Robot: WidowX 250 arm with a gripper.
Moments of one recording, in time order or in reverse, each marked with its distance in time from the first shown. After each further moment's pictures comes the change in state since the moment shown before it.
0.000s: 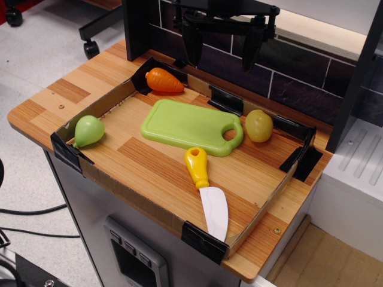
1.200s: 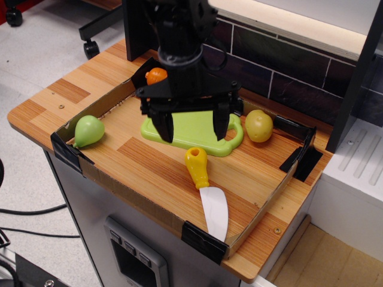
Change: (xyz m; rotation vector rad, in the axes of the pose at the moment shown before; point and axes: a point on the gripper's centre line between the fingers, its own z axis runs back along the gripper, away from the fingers) arm -0.057 0.025 -0.058 -0.094 -0.050 0.207
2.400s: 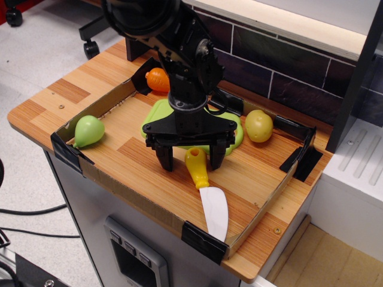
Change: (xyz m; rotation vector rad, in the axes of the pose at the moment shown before) arm -0.002 0.003 -0.058 0.076 -0.006 0.017
